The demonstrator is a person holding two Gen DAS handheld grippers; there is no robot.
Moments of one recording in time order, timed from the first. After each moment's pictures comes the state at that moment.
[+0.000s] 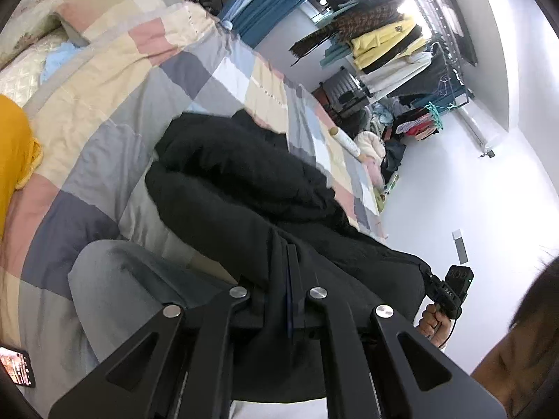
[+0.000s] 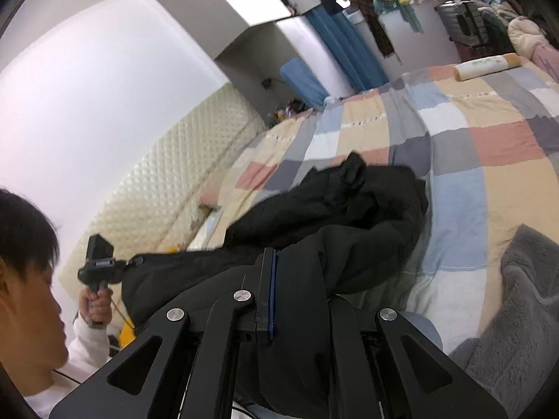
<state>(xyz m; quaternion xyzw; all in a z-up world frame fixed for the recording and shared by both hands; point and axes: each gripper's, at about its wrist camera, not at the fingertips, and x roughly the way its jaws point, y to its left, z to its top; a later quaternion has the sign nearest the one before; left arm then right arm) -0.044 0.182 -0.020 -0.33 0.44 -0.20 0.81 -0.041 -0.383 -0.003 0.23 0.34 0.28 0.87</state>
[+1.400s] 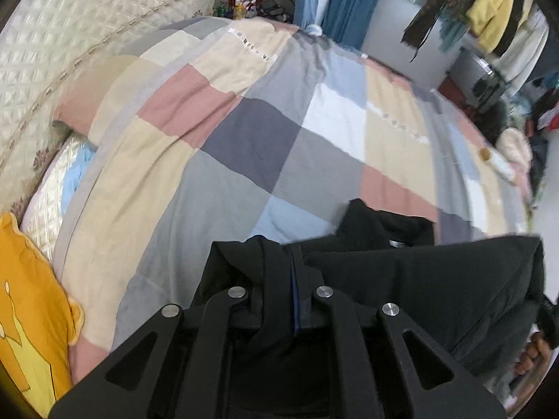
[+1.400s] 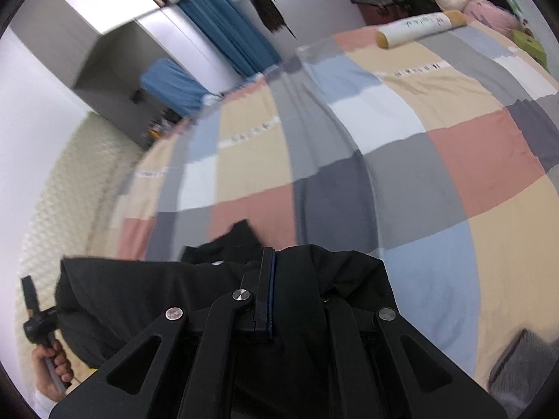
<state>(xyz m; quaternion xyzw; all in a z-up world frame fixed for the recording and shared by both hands) 0.311 0.109 -0.091 -0.13 0.52 0.07 0.84 0.297 -0.393 -0.109 0.24 0.47 0.06 0.85</state>
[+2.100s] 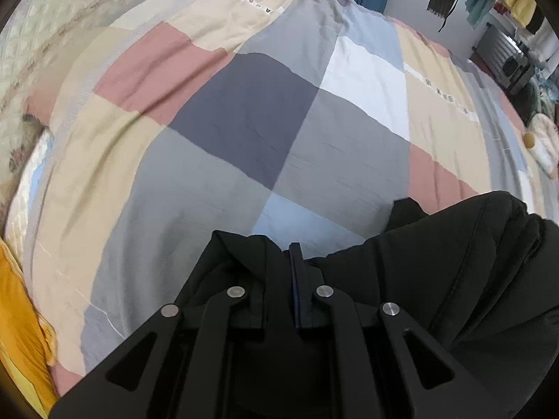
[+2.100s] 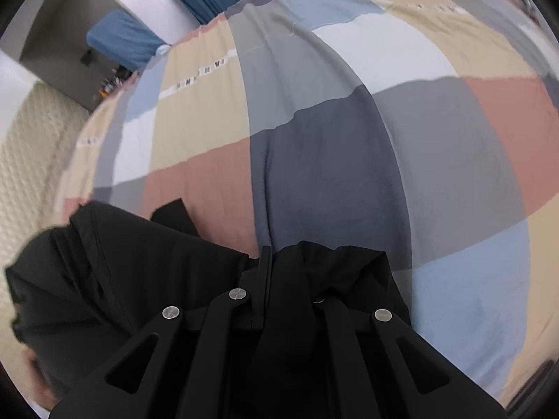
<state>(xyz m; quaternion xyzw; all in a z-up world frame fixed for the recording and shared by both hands) 0.374 0.092 -0.181 -0.12 0.57 0.09 0.81 0.359 -0.379 -0.206 0.25 0.54 0.04 0.80</state>
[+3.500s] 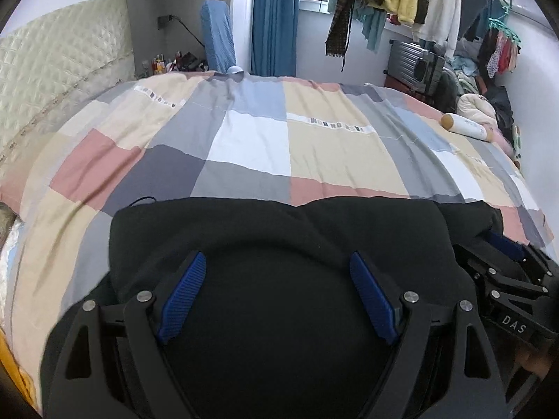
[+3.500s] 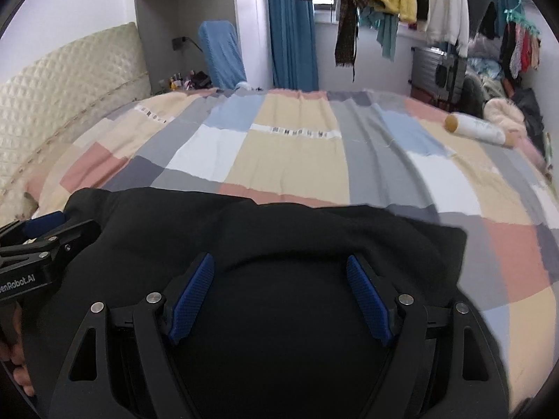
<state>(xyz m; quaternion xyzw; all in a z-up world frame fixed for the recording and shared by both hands) 0.330 -0.019 -0.159 -0.03 0.40 -0.03 0.91 0.320 -0.210 -0.175 0.01 0.38 0.07 0.92</state>
